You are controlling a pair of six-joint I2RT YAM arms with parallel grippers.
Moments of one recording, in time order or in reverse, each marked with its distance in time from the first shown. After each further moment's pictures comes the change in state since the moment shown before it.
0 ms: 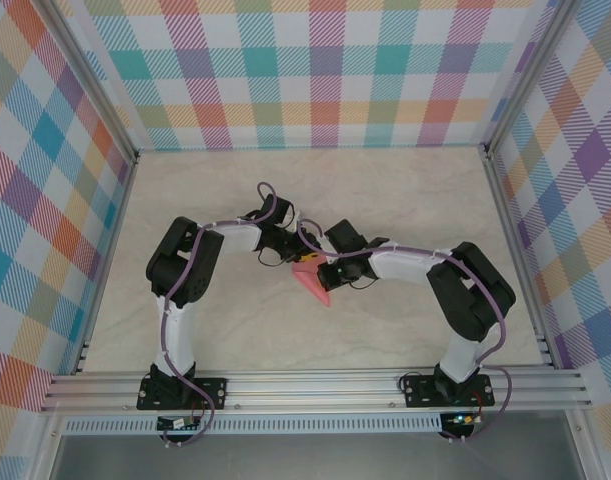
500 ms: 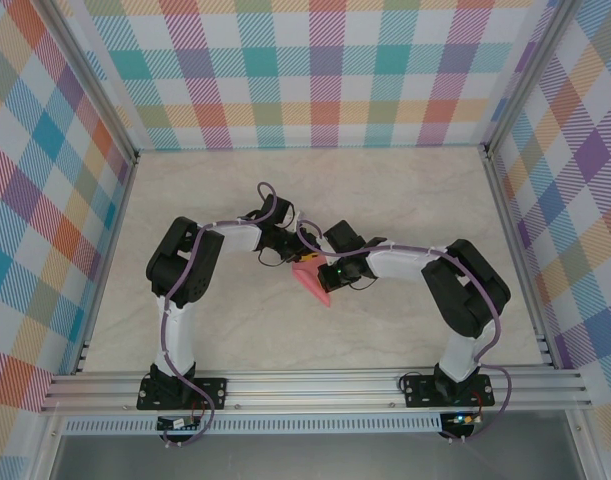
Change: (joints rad) left arm -0.001 0.001 0.000 0.001 0.000 0.000; right arm 0.000 0.031 0.007 -0.015 0.000 0.000
